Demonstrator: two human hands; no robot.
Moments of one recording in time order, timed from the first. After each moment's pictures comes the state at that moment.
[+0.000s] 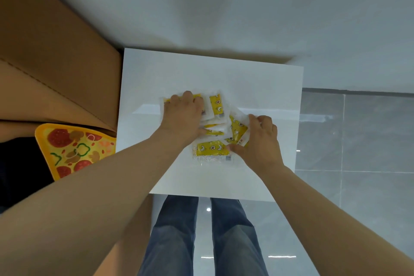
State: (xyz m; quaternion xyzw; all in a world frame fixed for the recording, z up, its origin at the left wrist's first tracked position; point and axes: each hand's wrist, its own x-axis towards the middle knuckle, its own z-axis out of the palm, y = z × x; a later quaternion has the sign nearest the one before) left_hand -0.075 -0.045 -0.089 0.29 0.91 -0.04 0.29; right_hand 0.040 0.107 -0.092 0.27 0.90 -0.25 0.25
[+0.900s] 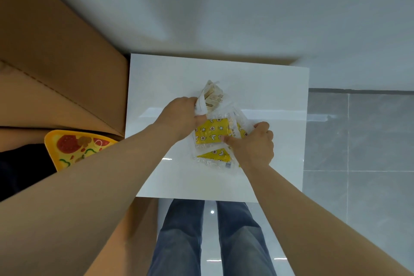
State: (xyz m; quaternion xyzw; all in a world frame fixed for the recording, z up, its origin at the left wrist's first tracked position) left_hand -0.099 -0.062 -0.073 0.15 0.88 0.20 0.39; right_hand 0.015 0.066 -0.094 0.52 0.77 -0.29 0.22
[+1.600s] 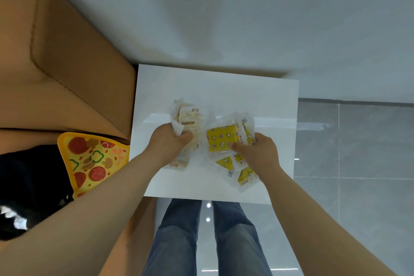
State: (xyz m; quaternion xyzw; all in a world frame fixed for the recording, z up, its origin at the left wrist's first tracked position) left_hand -0.066 -0.096 -0.036 -0.08 0.83 0.34 0.43; right_hand 0.025 0.088 -0.043 0.46 0.71 -0.46 0.25
